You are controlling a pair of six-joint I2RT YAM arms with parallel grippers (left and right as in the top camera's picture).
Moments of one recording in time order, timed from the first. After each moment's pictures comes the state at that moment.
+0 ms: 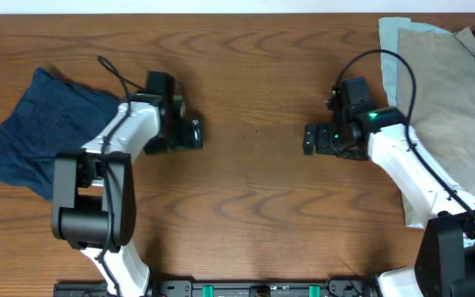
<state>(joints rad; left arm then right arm) -0.12 1.91 1.21 -0.79 0.15 -0.18 0.23 1.63 1.10 -0.80 -0.12 0.35</state>
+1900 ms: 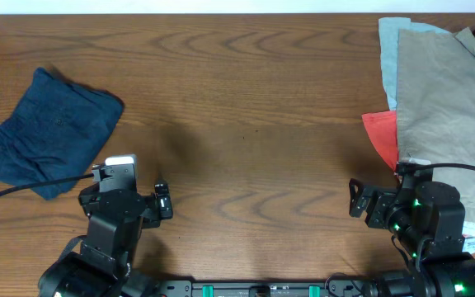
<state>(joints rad) -0.47 0.57 0.84 -0.98 -0.42 -0.36 0.12 0.54 0.70 -0.90 -0.04 0.31</state>
